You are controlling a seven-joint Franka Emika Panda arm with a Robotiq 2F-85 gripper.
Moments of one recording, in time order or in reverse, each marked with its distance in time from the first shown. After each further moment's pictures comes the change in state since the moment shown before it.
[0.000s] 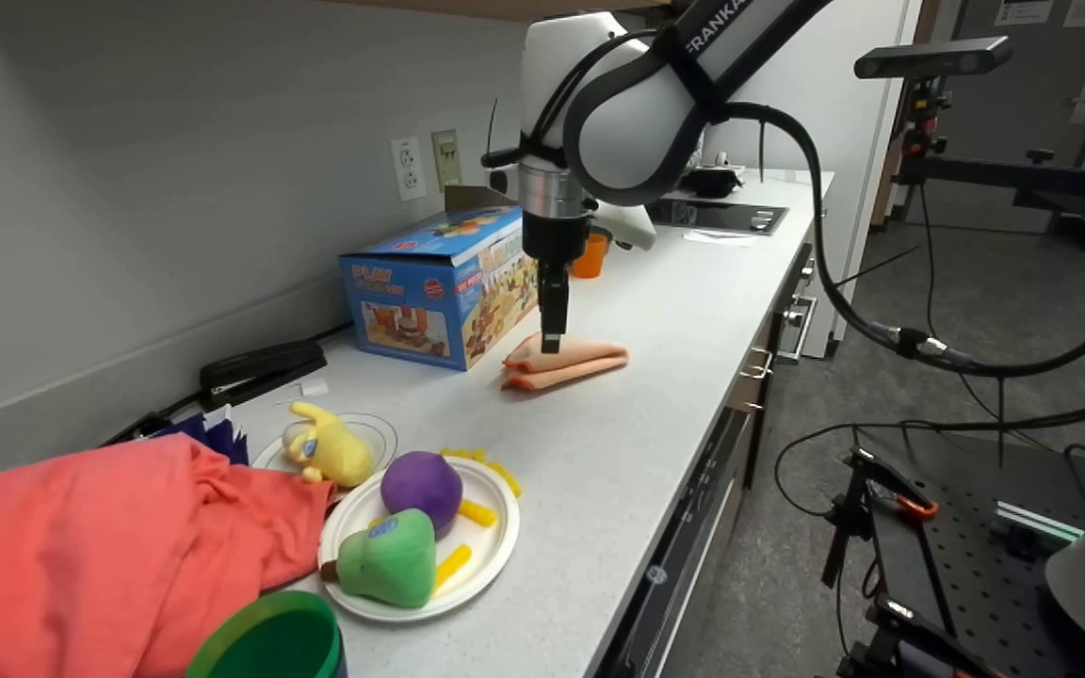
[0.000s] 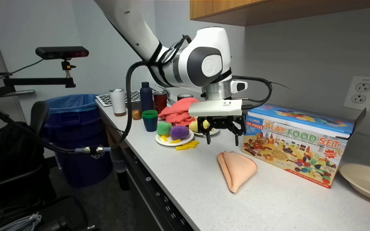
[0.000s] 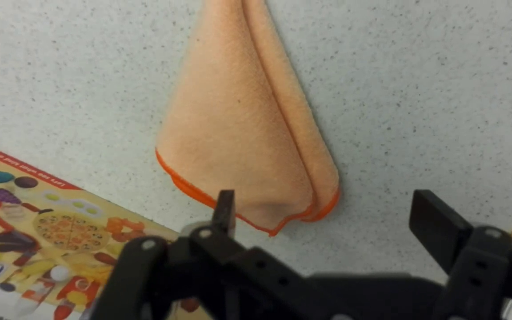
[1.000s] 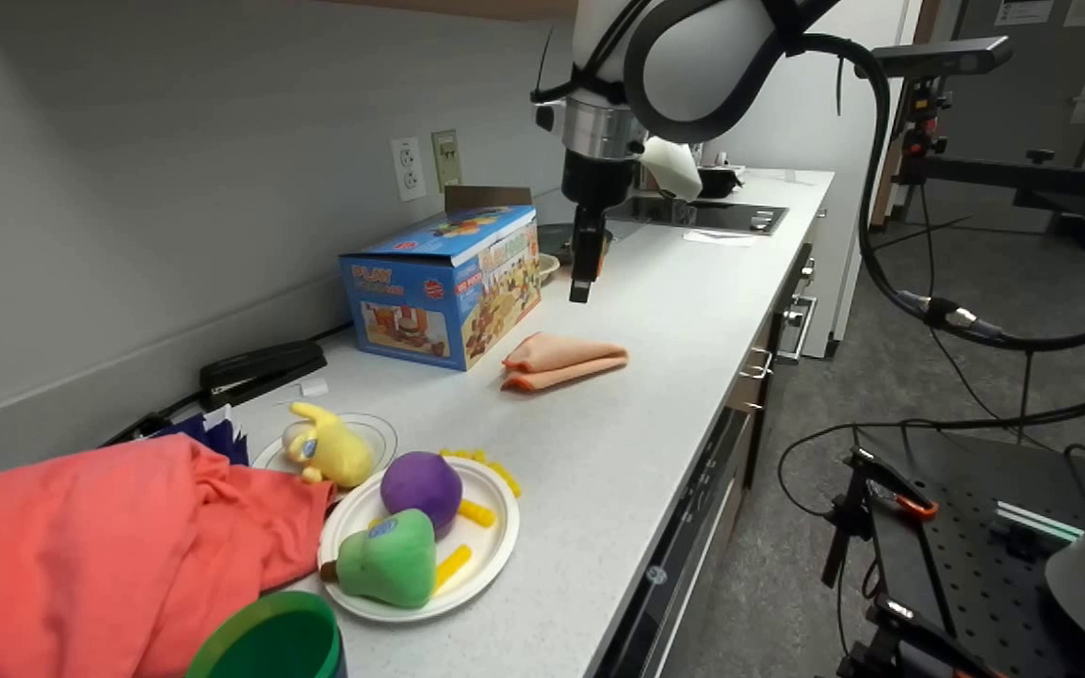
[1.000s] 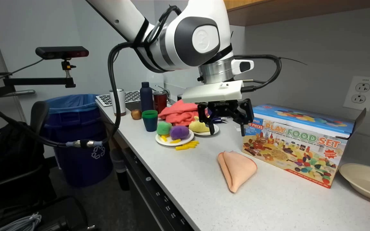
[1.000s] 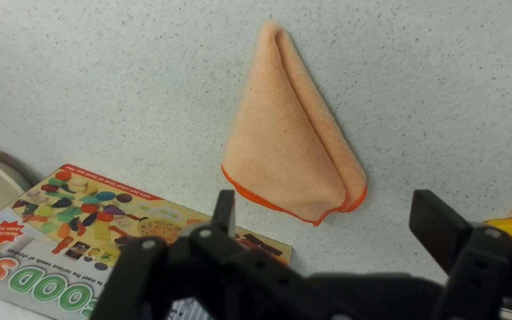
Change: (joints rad) arm -0.001 -0.193 -0.056 -0.122 -0.020 0.003 0.070
